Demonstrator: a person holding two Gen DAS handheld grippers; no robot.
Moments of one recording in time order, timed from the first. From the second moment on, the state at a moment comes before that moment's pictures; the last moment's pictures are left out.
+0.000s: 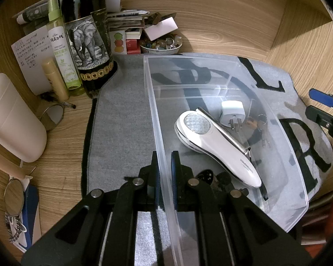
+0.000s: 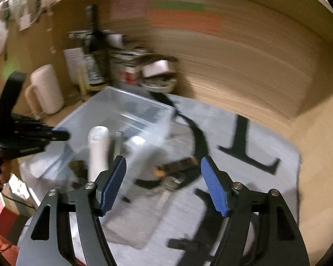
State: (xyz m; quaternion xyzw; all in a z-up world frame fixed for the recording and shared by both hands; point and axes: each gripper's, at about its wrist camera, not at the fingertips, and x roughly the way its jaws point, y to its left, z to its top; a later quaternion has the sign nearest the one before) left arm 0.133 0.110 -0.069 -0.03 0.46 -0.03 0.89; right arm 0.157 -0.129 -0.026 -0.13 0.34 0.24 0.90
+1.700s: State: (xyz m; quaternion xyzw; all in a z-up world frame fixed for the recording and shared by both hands) left arm 0.132 0.110 -0.068 -0.03 0.46 -0.03 0.89; right arm 0.146 -0.135 -0.032 -0.09 0.33 0.24 0.91
